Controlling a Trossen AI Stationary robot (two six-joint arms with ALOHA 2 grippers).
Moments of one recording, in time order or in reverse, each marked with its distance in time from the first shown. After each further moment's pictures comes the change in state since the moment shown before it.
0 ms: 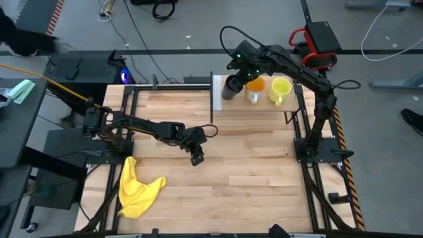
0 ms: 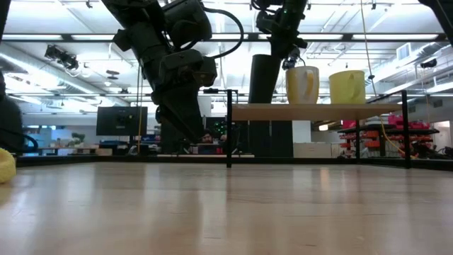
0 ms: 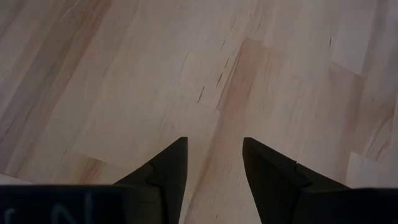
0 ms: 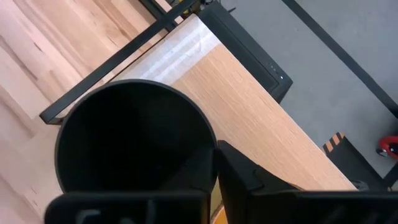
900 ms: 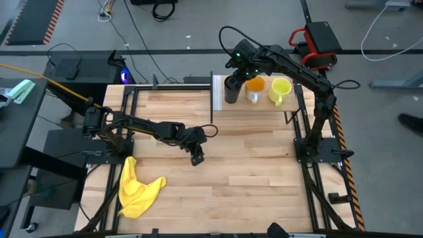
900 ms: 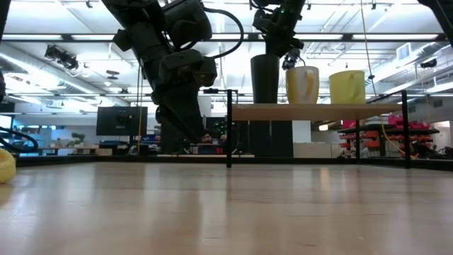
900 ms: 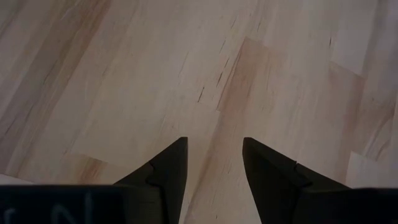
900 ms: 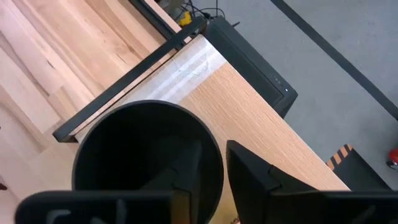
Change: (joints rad) left arm 0.000 0.000 0.000 0.000 0.000 0.000; right arm 0.000 0.002 -0.001 0.061 -0.001 0.000
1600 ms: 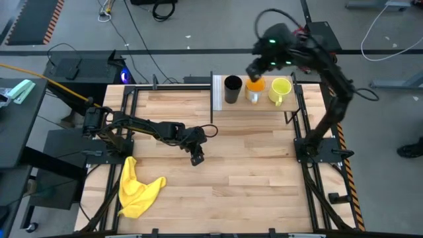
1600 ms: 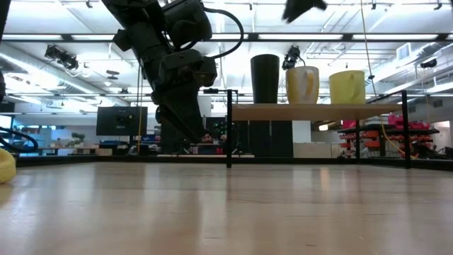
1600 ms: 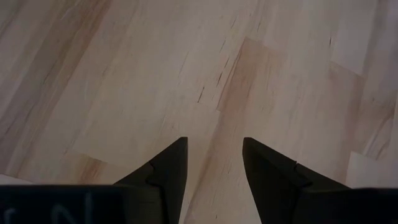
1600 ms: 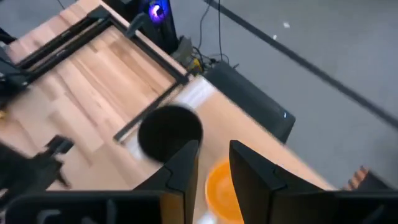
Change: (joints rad) left arm 0.000 0.000 0.000 0.000 0.000 0.001; right arm 0.014 -0.145 0.244 -0.183 -0.002 0.062
